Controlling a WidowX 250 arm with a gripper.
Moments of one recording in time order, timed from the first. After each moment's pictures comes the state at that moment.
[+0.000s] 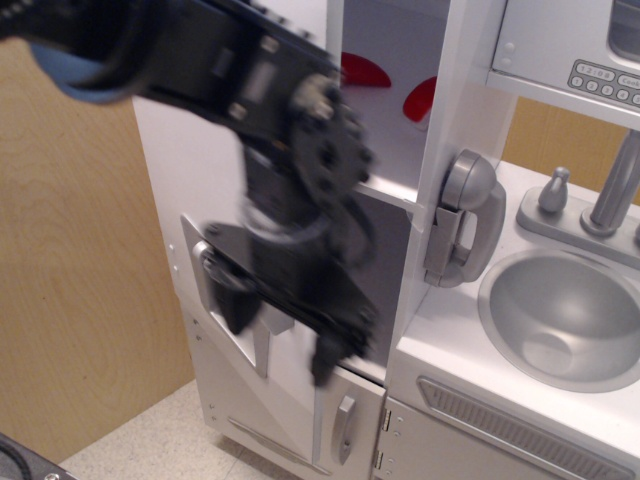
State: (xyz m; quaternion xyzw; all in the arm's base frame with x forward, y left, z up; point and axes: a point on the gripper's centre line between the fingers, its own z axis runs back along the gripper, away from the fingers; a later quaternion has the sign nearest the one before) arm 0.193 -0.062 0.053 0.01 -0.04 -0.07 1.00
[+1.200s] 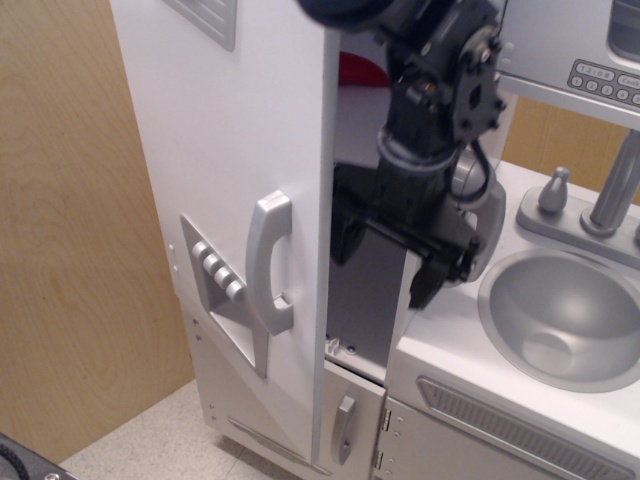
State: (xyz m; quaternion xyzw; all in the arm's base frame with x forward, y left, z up) arm 0.271 -0.076 0.045 0.04 -0.04 -0.06 1.00
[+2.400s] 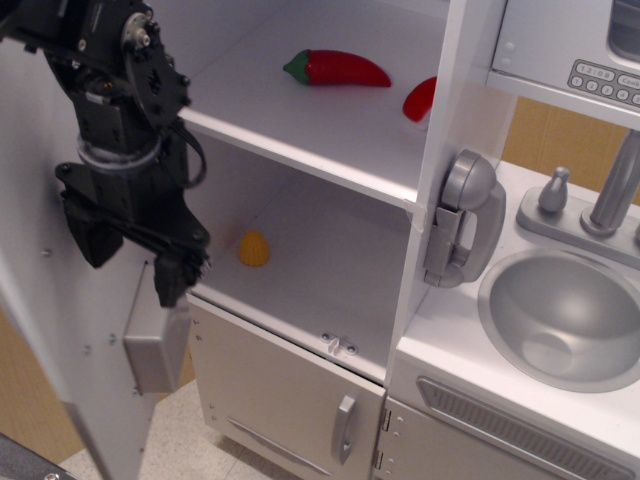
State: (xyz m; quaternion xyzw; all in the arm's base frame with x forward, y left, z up) arm 0.209 0.069 0.046 0.07 -0.04 0.00 1.00
